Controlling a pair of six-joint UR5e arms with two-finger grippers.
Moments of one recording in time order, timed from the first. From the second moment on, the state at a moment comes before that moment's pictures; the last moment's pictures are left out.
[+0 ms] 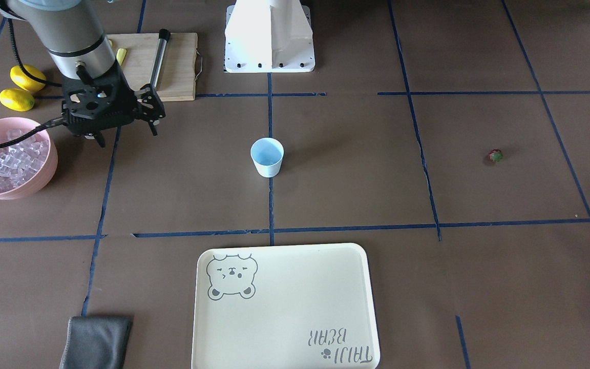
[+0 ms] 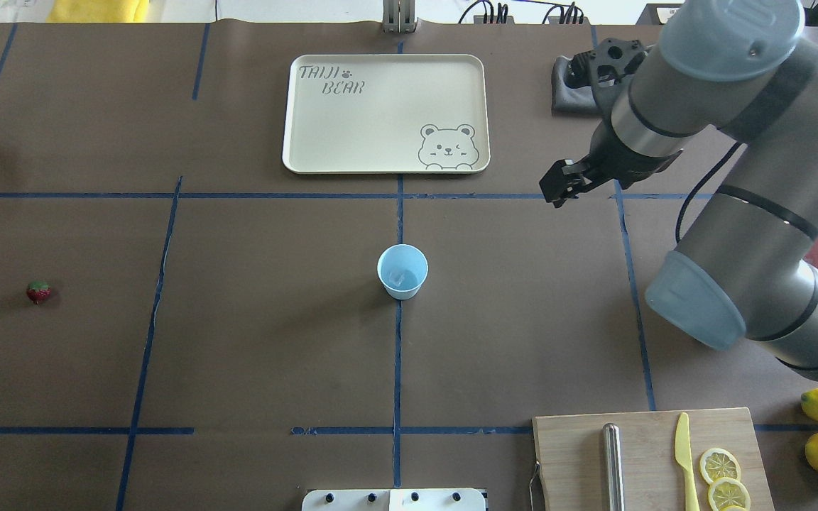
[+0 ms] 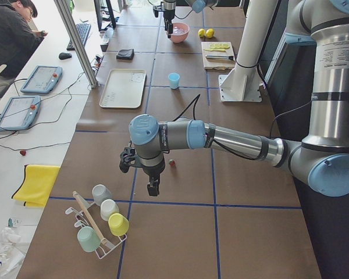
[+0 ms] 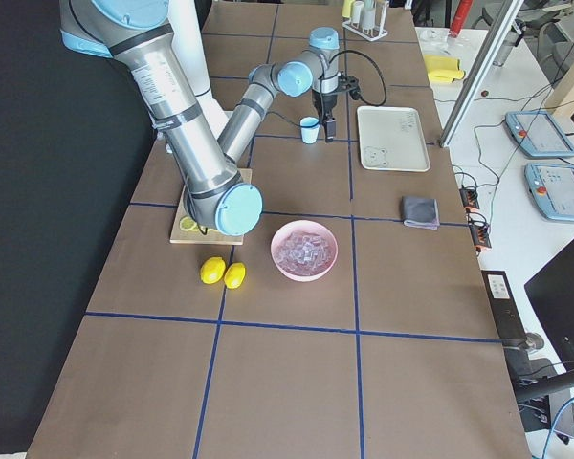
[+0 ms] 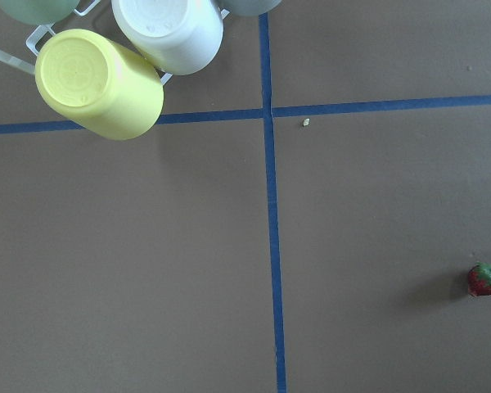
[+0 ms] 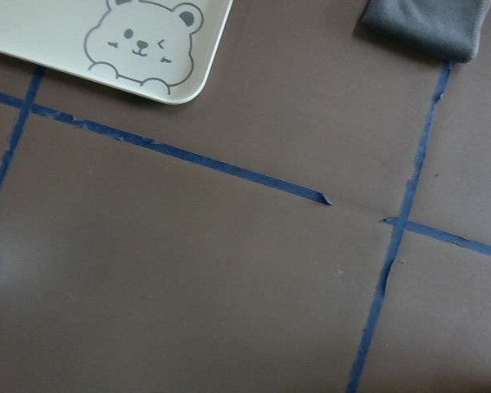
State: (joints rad) left arm -1.60 -1.55 -1.82 -1.27 -2.33 0.14; right arm 0.86 -1.13 2.05 -1.88 2.03 0.59
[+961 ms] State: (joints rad) left arm -1.60 -1.55 -1.84 -1.26 -2.33 0.14; right arm 1.07 -1.65 2.10 -1.56 2.18 0.09
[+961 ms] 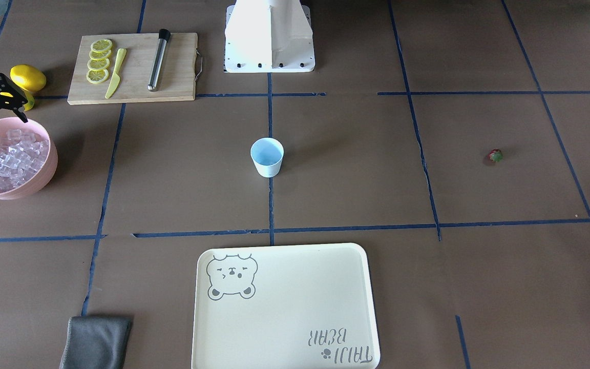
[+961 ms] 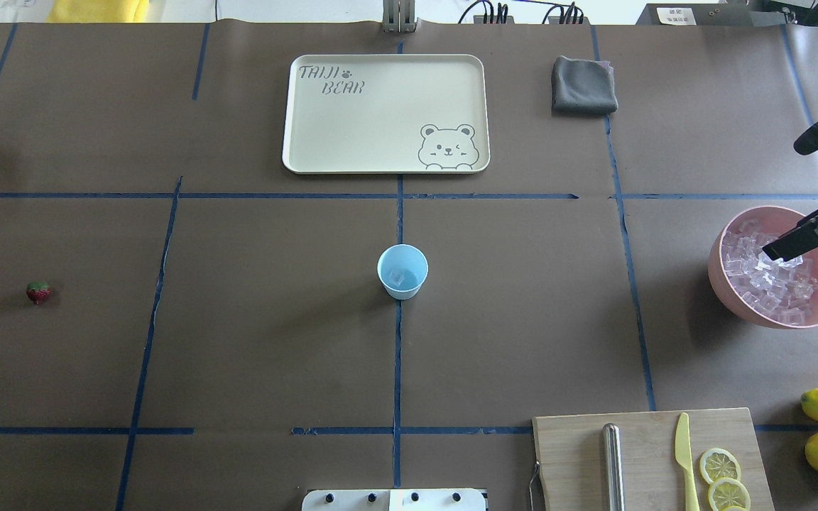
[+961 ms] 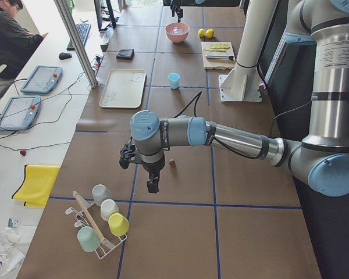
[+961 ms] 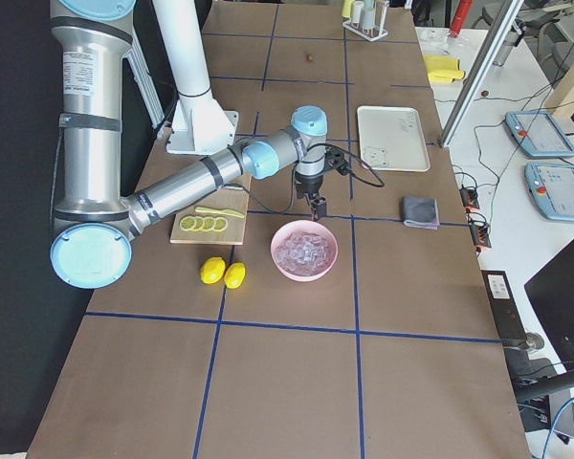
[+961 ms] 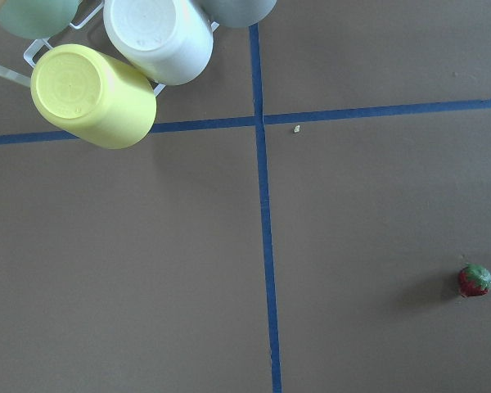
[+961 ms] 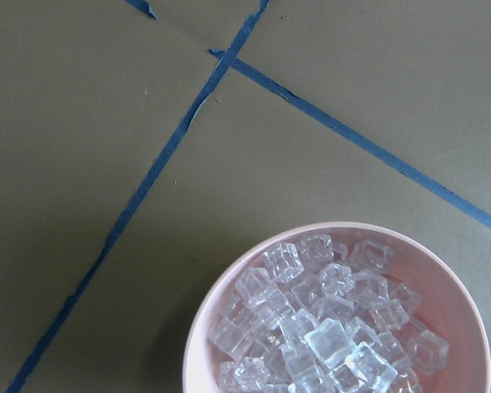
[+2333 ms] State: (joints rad) left arm -1.60 -1.54 -1.84 -1.26 -2.33 0.14; right arm 1.10 -1.68 1.88 -1.41 2.18 -0.34
